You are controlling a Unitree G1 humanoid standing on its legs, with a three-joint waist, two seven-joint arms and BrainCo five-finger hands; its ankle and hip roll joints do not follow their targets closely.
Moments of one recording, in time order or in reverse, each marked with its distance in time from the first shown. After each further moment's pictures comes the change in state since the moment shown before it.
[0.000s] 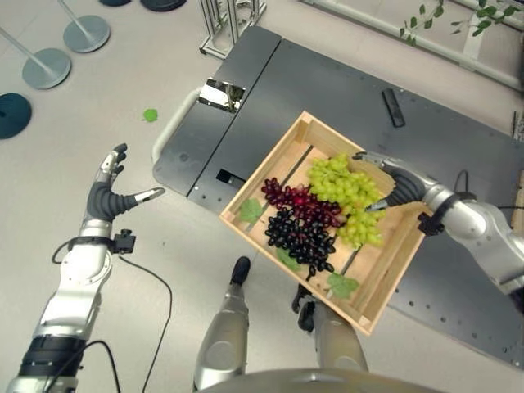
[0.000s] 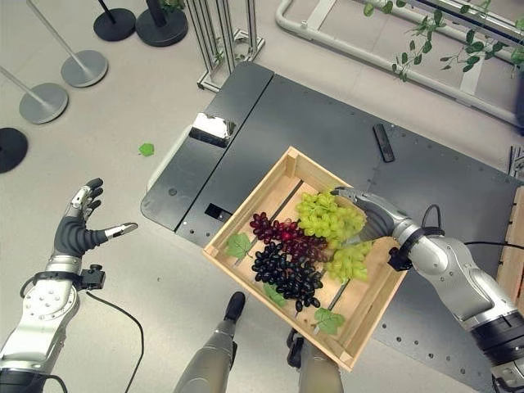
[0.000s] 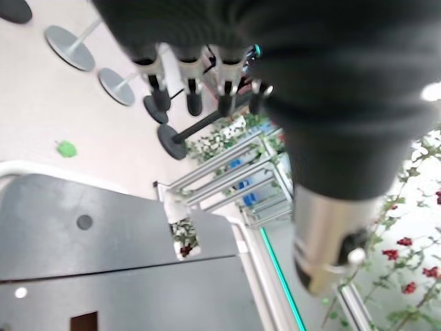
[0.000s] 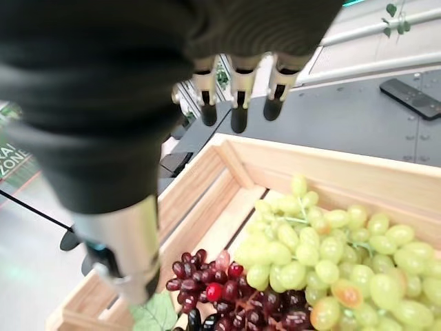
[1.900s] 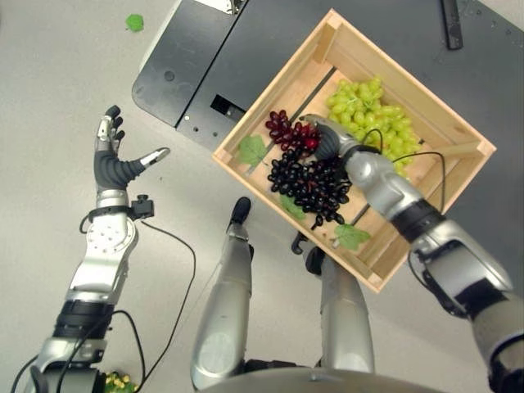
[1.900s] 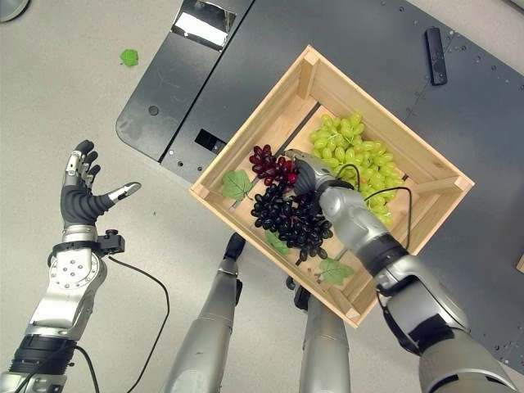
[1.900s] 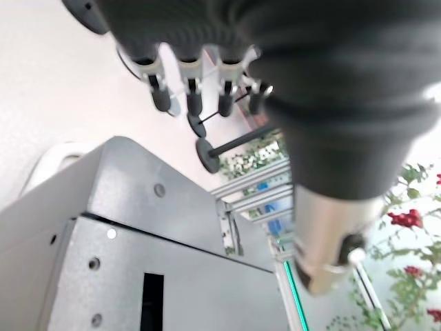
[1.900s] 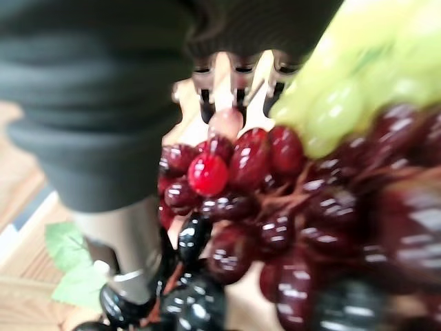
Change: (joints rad) left arm -0.194 -0.073 -0.076 0.002 -0.052 0.002 0.190; right arm -0.683 0.513 0.375 0.608 -0.198 0.249 -0.166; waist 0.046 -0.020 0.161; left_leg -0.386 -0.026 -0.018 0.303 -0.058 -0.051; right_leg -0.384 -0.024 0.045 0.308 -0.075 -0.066
